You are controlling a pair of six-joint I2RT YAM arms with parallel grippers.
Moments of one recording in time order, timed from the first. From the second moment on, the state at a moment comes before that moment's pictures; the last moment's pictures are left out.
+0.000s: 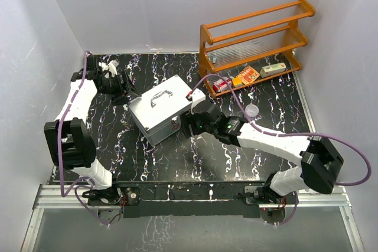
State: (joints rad) left arm 0.10 1.63 1.38 -0.86 0.60 -0.28; right arm 0.91 1.36 0.94 -0.20 0.13 0.33
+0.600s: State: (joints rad) left arm 0.08 1.47 1.10 -0.75 0.76 -0.33; right arm 0.96 1.47 0.87 0.04 0.25 0.26
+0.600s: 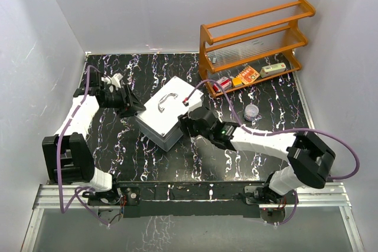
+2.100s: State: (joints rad) left arm 0.04 1.15 0.84 -0.57 0.68 -0.41; right arm 0.96 1.45 0.47 0.69 0.34 0.01
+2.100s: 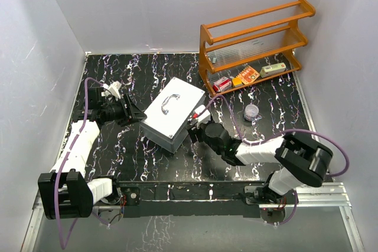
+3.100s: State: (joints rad) left arm 0.04 1.14 0.80 -0.51 0.70 -0.45; right arm 0.97 1.54 0.48 0.90 0.65 -0.08
